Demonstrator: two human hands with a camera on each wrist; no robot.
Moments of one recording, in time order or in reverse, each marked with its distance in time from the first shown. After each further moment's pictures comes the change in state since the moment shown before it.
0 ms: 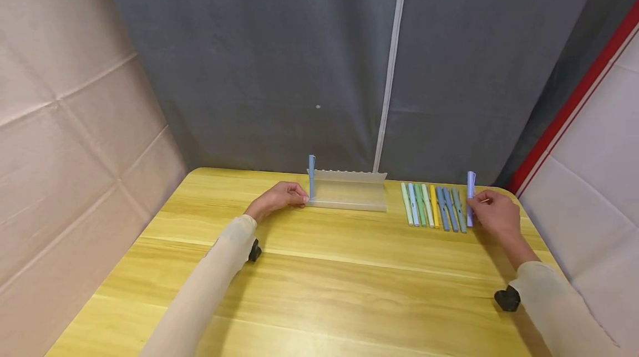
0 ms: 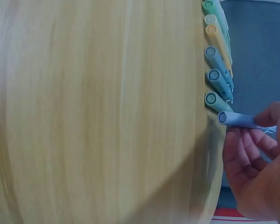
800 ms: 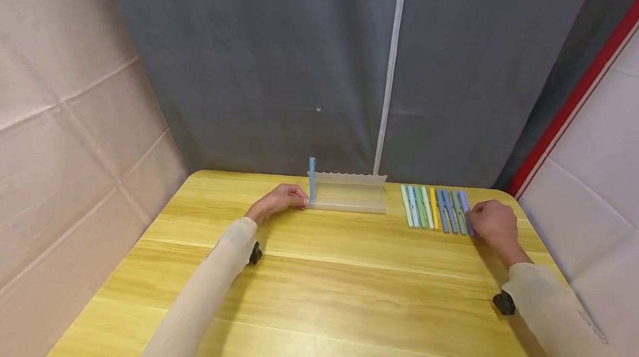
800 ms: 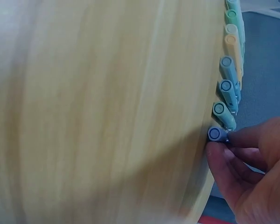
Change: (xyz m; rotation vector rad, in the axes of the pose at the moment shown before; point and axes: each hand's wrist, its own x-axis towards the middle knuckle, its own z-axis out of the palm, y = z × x) left_hand -0.002 -0.001 0.001 -0.003 0.003 0.014; right_hand -0.009 -0.003 0.002 -0.229 -0.072 -0.120
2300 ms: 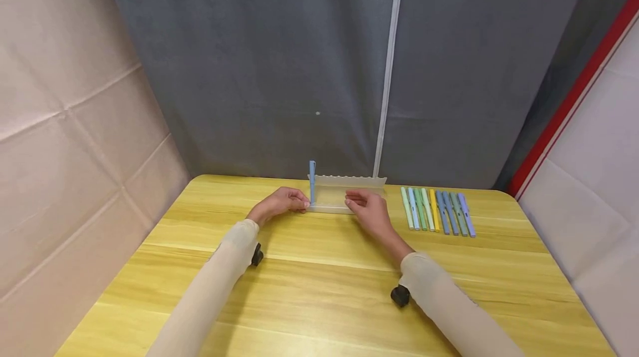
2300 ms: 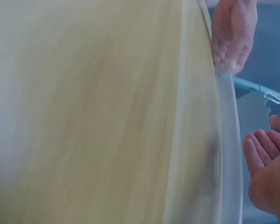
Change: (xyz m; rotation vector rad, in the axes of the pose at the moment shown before) left_hand -0.001 0.002 -0.001 0.001 -0.009 -0.006; right_hand 0.014 -0.230 0.112 0.793 -0.058 -0.207
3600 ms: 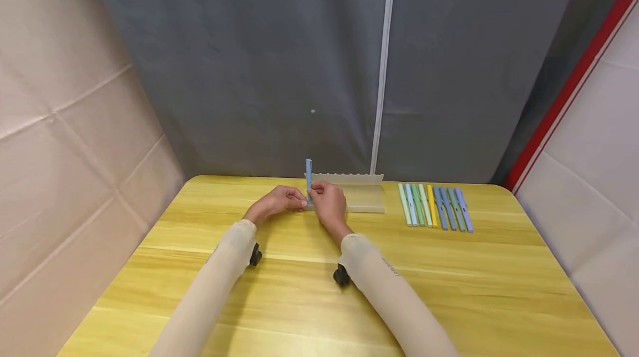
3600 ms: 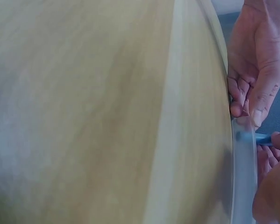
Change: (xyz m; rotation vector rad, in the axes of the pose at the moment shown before) left_hand 0.000 0.001 -0.006 0.015 0.013 -0.024; right_hand 0.045 -0.034 0.108 -0.120 0.175 0.151
